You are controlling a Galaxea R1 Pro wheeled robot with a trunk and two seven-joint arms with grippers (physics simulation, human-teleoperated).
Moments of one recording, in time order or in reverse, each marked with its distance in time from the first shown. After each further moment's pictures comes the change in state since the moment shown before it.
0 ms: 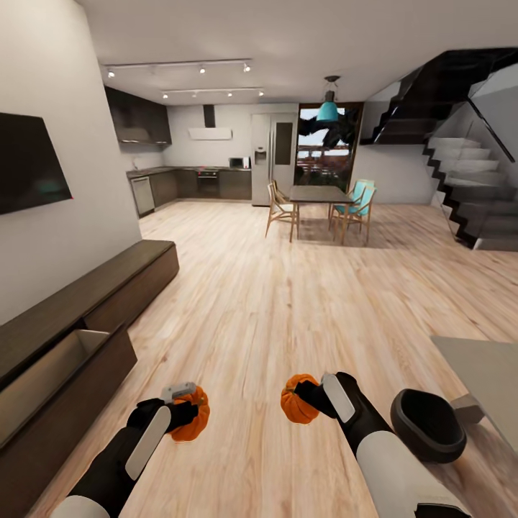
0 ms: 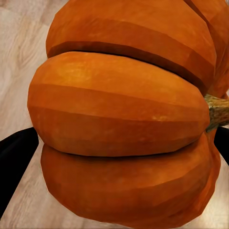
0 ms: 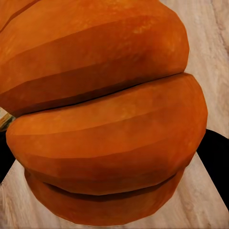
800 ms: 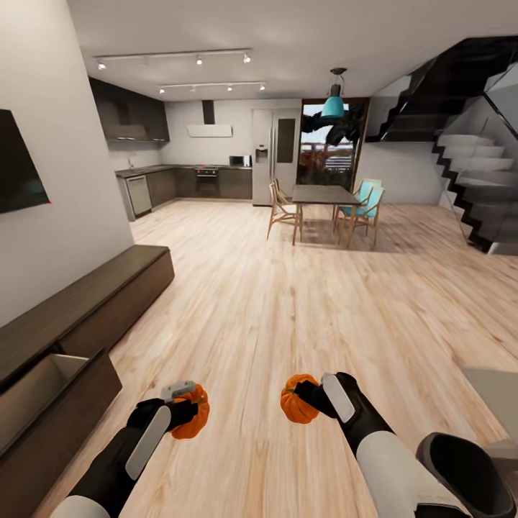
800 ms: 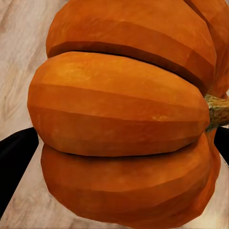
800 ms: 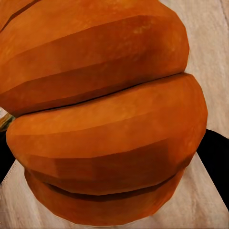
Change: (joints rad) left arm 0.000 0.000 0.000 0.000 0.000 -0.022 0.000; right arm 0.000 0.000 0.000 0.000 0.000 0.000 0.001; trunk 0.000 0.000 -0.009
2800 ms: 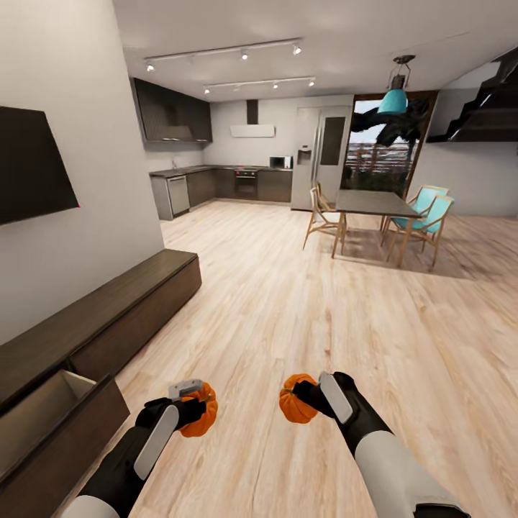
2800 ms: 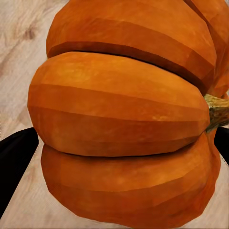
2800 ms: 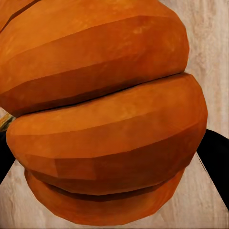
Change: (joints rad) left arm 0.000 -0.041 0.002 -0.005 0.002 -0.012 0.006; right arm 0.000 0.002 0.034 0.000 -0.001 -0.001 0.000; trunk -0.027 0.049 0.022
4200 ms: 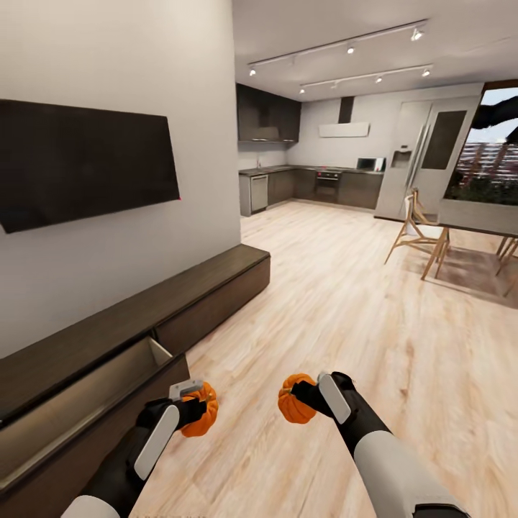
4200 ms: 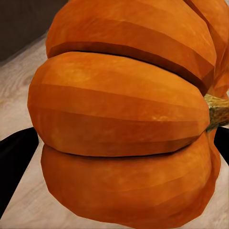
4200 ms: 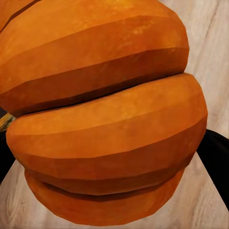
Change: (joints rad) left arm 0.000 -0.001 -0.002 0.000 0.002 -0.002 0.002; right arm 0.000 0.003 0.018 0.000 0.004 0.001 0.000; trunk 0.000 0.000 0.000
